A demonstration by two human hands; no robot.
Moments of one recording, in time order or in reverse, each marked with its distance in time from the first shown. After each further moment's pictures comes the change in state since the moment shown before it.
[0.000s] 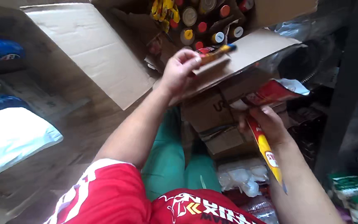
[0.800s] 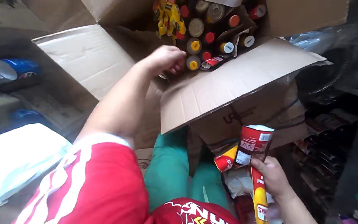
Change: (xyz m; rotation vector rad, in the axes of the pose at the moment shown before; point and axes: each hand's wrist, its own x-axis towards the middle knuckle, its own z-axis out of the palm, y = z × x) left_hand 0.100 0.016 -0.089 0.679 -0.179 -0.518; right_hand -0.061 0.080 0.007 -0.158 0.352 0.067
